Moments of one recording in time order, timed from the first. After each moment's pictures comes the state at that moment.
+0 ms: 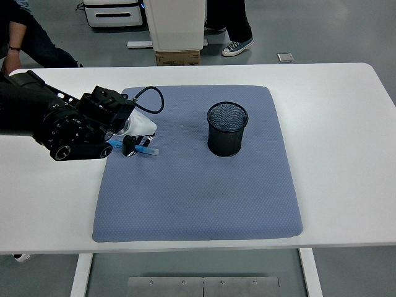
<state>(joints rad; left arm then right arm) -1.73 0.12 0.95 -1.15 0.83 0.00 0.18 0.04 0.00 0.23 0.21 -0.09 0.05 0.16</state>
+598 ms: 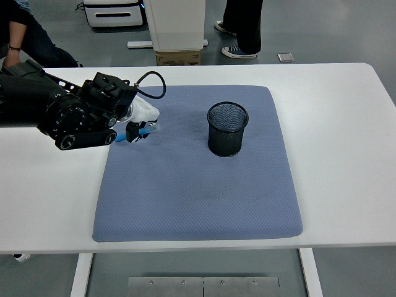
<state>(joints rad) -1.73 0.11 0.91 -1.07 0.82 -0.03 0.17 0.04 0.00 0.23 0.21 -0.09 0.05 0.16</state>
